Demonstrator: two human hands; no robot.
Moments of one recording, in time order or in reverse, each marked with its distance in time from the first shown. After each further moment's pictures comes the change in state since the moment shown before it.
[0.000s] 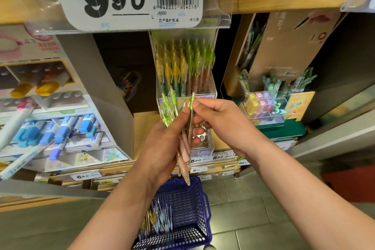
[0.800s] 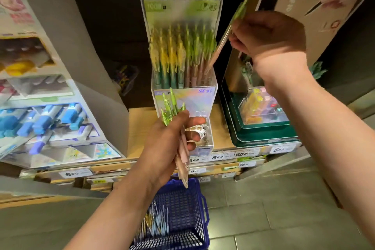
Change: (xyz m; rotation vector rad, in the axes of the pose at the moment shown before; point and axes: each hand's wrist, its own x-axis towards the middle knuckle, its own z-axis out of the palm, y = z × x) left_hand 0.017 -0.030 -0.003 -0.059 0.038 0.021; right_hand 0.054 -0.062 -0.059 0.071 0.456 -0.393
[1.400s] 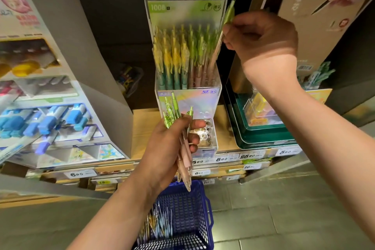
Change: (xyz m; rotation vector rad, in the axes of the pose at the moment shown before) left_hand -0.002 -0.004 -0.005 0.005 -0.014 0.016; right_hand -0.006 0.014 0.012 -0.251 0.039 -0.228
